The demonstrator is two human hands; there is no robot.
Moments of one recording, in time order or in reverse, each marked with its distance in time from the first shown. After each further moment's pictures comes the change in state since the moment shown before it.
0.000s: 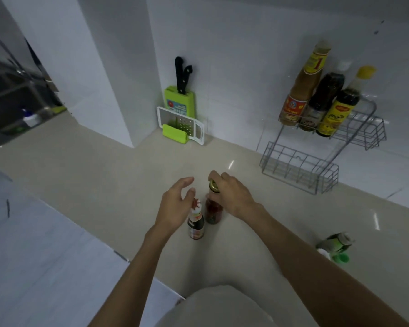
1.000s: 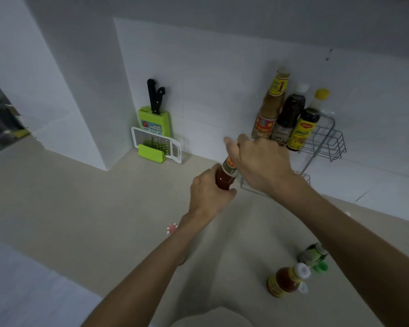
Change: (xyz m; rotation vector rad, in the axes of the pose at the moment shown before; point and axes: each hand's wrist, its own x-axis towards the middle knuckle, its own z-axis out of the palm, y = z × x) left_hand 0.032 0.111 0.064 0.065 -0.021 0.269; right_hand -0.031 0.004 -0.162 -0.656 0.374 -0.058
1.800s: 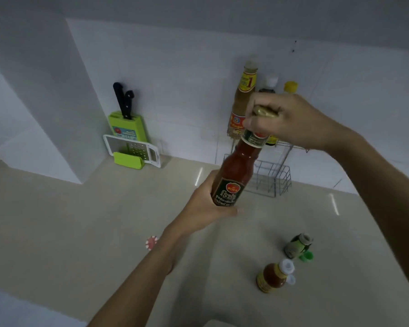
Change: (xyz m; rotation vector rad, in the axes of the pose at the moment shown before) left_hand 0.004 -0.002 0.024 -0.438 -0.532 0.055; right_hand 0.000 0.103 -0.054 0.893 -0.061 0.117
